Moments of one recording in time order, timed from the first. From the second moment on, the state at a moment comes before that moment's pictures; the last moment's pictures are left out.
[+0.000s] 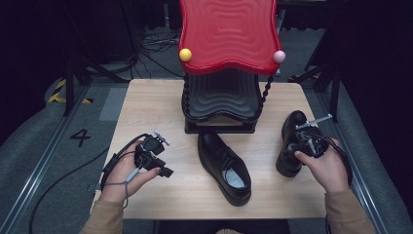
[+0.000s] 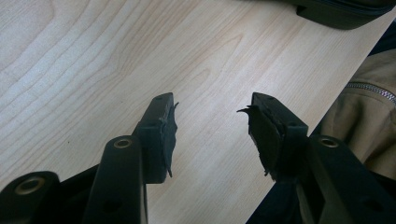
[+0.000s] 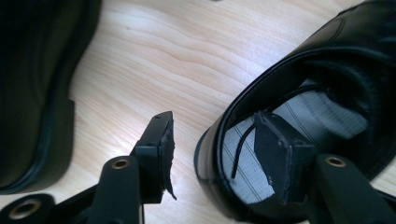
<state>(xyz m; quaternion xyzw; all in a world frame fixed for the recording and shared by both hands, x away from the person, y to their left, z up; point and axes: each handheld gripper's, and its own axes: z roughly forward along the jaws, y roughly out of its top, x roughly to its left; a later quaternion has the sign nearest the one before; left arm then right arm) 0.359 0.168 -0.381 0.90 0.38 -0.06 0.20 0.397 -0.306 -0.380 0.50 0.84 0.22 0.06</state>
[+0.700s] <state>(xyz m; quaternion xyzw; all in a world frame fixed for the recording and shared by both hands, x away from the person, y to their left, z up) 0.363 0.165 -0.380 0.90 0.38 -0.06 0.20 0.398 -0.318 -0.394 0.51 0.83 0.21 0.07</state>
